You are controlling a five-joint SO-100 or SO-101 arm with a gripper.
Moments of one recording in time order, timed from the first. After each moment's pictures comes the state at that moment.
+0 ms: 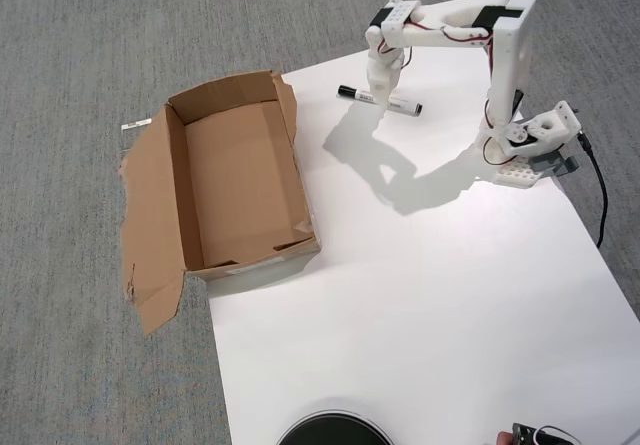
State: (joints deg) arm 46.8 73.0 97.0 68.3 73.6
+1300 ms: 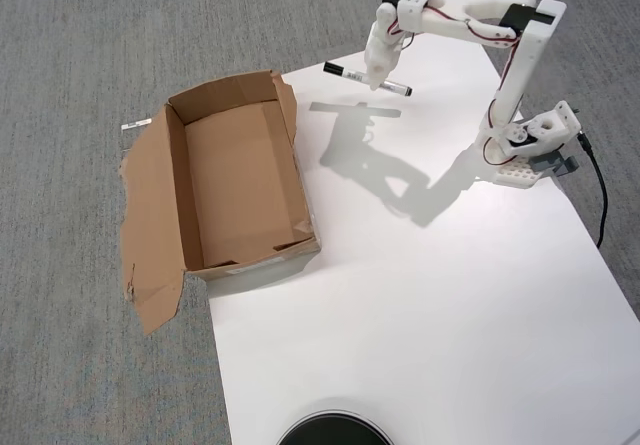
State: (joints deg) arm 46.3 88.2 96.7 68.8 73.3
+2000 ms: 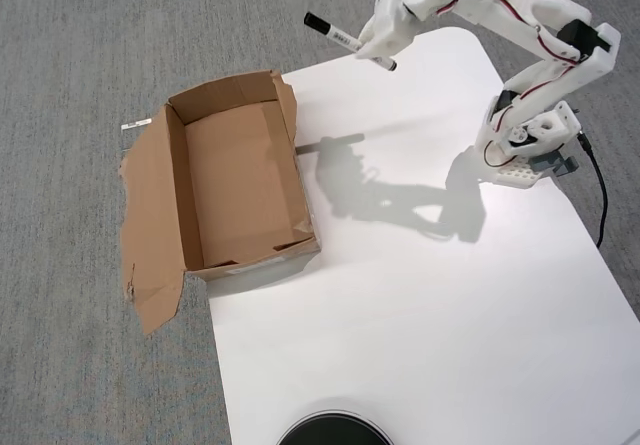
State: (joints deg) arm 37.2 115.8 96.8 68.6 73.6
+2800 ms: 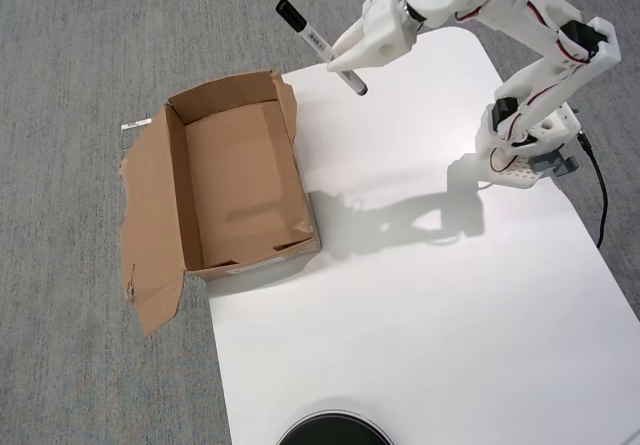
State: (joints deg) arm 17.4 115.4 81.6 68.6 94.0
